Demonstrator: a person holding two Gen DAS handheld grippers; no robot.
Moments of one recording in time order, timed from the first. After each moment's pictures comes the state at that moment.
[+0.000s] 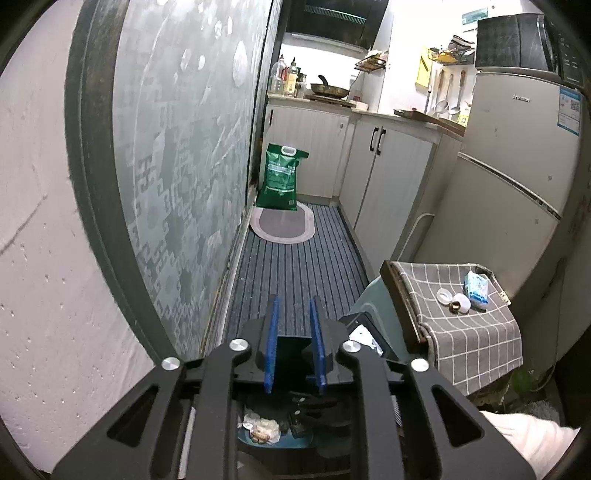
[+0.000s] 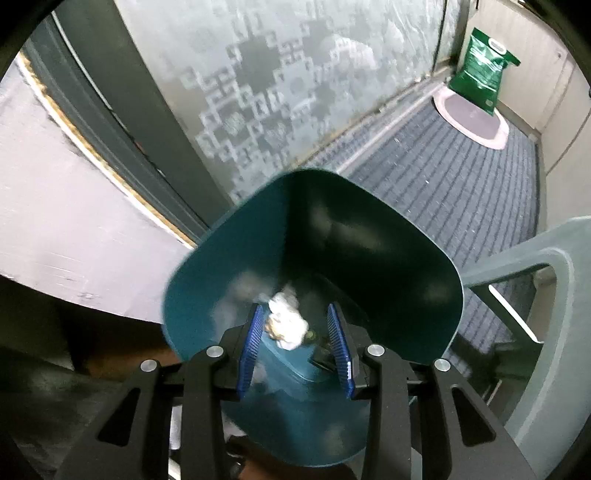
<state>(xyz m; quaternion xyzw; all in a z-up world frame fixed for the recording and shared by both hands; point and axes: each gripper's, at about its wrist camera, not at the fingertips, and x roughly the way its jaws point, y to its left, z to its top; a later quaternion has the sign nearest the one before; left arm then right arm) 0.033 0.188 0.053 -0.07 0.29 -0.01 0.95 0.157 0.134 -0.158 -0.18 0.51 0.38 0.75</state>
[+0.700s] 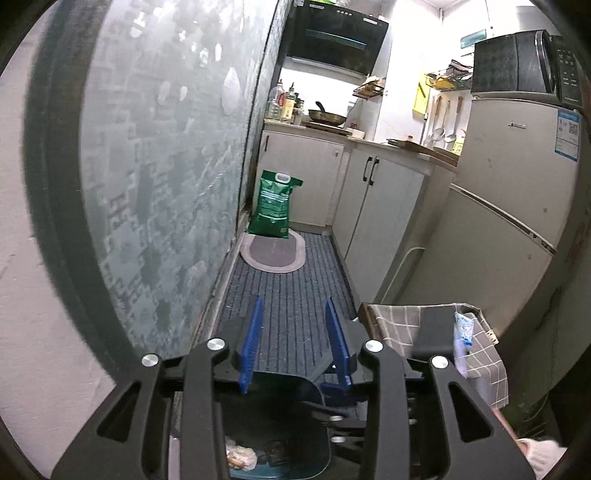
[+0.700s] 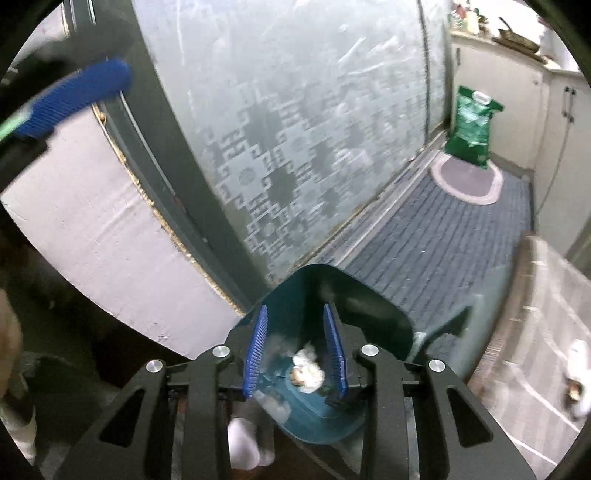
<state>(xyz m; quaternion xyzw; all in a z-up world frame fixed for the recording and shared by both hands) 0.056 0.155 0.073 -0.09 0.24 -0.01 0.97 0.136 0.047 -0.034 -0.10 0.40 0.41 0.81</state>
